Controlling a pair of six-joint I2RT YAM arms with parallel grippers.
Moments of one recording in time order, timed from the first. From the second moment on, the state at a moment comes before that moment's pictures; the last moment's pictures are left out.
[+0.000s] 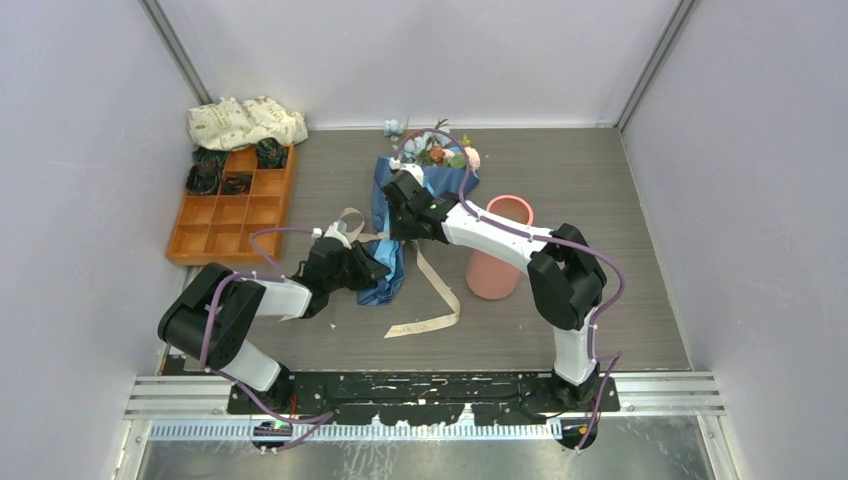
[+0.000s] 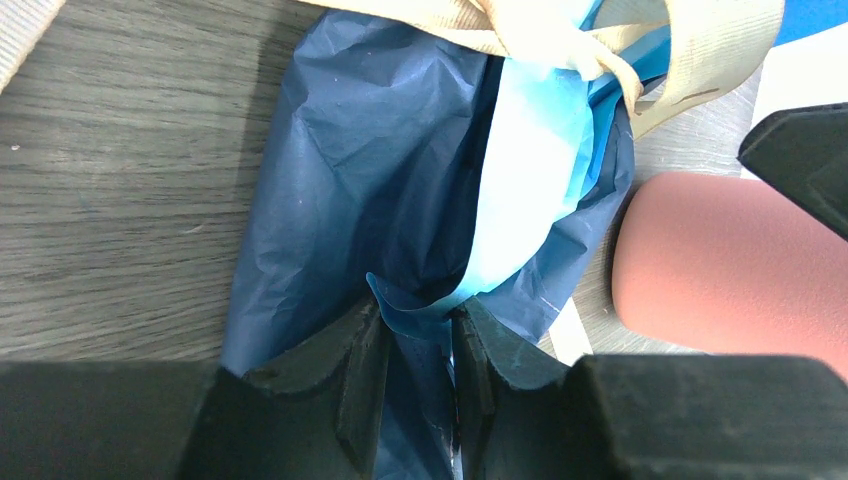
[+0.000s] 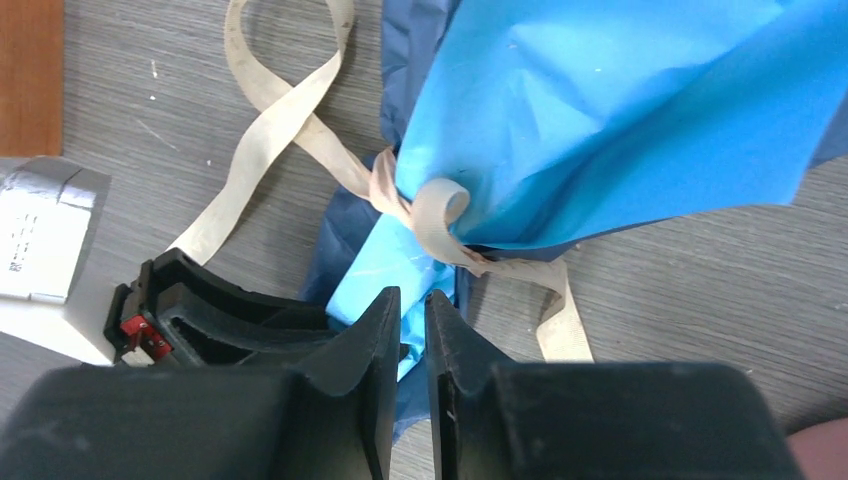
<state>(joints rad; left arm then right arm) -0.46 1.54 0.41 0.54 0.18 -0.92 0.83 1.92 1.53 -0.45 0.18 0.60</state>
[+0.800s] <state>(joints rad) -0.45 1.56 0.42 0.54 0.19 -0.91 0.79 2.04 1.61 -0.51 0.22 0.57</state>
